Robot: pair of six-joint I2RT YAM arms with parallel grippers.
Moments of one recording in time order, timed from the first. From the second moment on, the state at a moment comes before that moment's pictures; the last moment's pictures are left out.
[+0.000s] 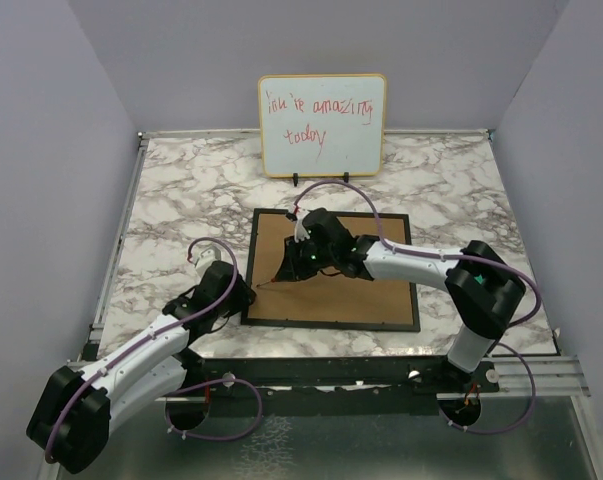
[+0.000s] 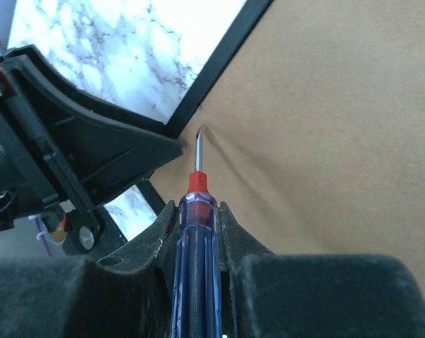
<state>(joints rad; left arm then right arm) -0.57 0.84 0.28 -0.28 -0.18 -0.95 0.91 1.73 1.07 -0.03 -0.27 0.52</state>
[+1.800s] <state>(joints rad) -0.59 0.95 0.35 -0.32 -0.20 -0.93 0.85 1.80 1.03 0.15 -0.41 0.49</state>
